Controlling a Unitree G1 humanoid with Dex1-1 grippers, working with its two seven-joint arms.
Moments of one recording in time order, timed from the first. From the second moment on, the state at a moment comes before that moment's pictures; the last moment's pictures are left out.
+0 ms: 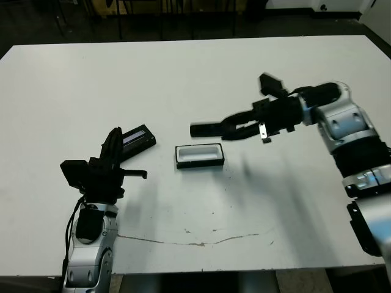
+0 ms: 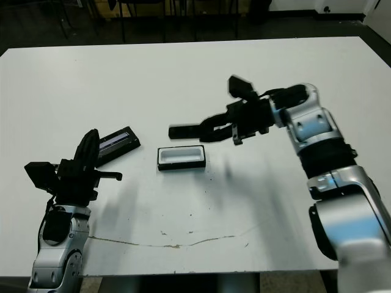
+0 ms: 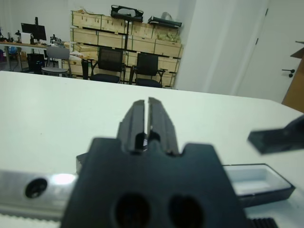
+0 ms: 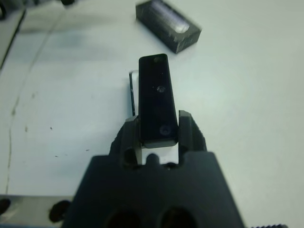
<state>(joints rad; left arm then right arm) 0.12 0.06 0.03 -0.21 -0.17 -0.13 -0.10 -0.96 -0.49 0.39 0.70 0.05 0.14 1.46</state>
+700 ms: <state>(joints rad) 0.13 0.06 0.02 -0.21 -0.17 -0.13 -0.10 -1.01 -0.39 0.40 0.86 -0.05 0.03 1.48</state>
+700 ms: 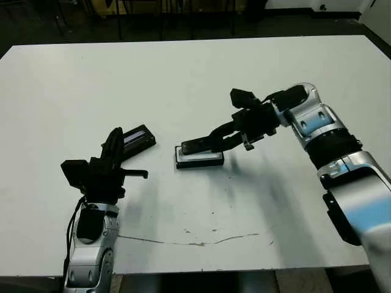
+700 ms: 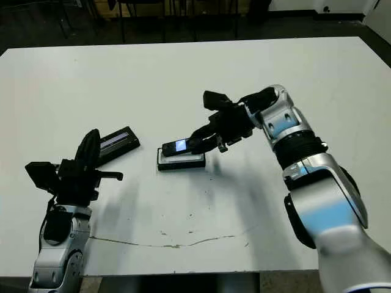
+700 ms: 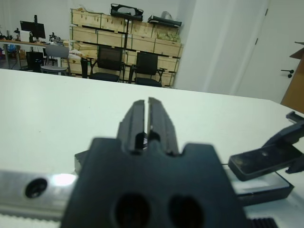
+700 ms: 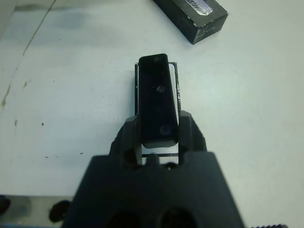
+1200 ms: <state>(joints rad) 0.13 0.06 0.02 -0.21 -0.15 -0.15 -0.10 -0.99 -0.39 0.41 0.85 -0.10 0.00 1.46</state>
